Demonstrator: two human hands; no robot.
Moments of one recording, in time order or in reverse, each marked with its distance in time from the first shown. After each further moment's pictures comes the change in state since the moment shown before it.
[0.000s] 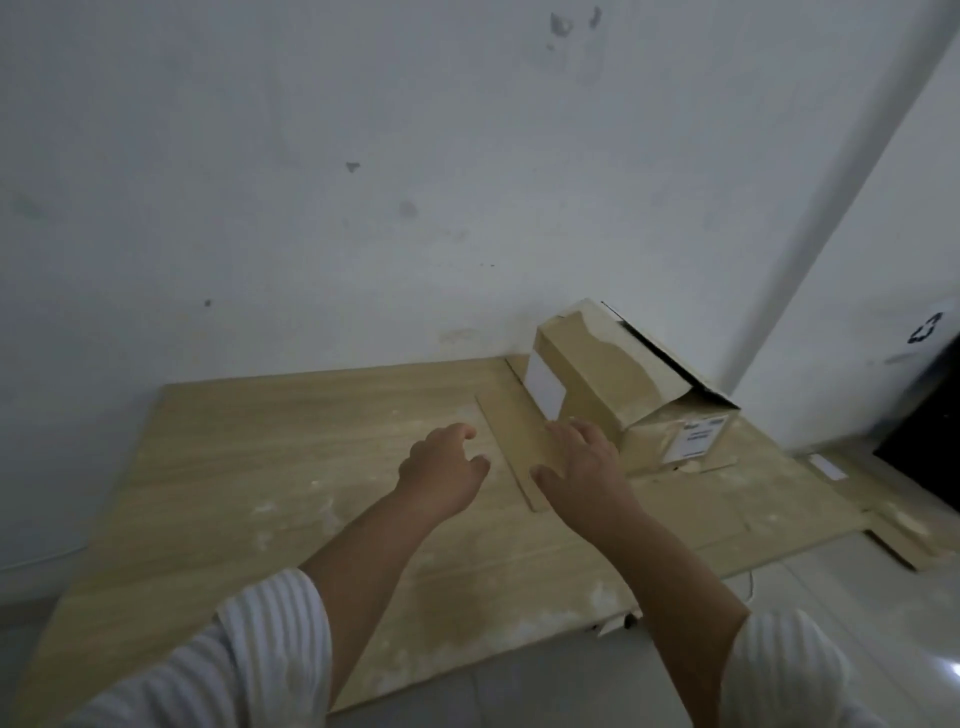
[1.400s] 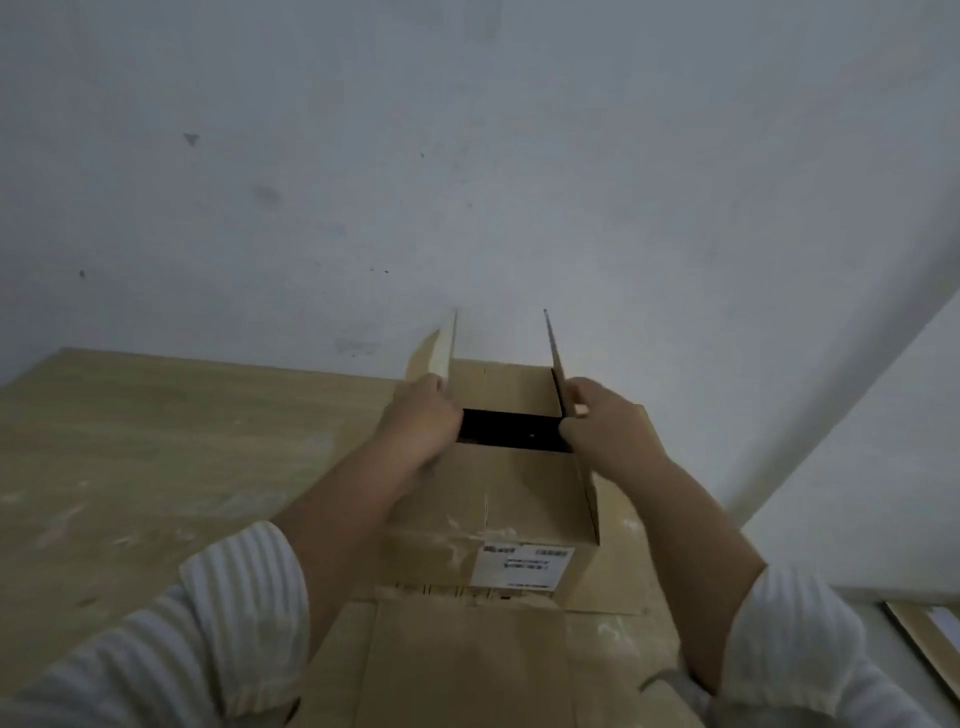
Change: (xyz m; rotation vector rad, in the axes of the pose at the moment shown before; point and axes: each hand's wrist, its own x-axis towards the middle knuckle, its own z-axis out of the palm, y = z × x) left_hand 0.222 0.271 0.170 -0.134 0.339 -0.311; right_hand 0.294 0.281 -0.189 0.089 -0.165 -0.231
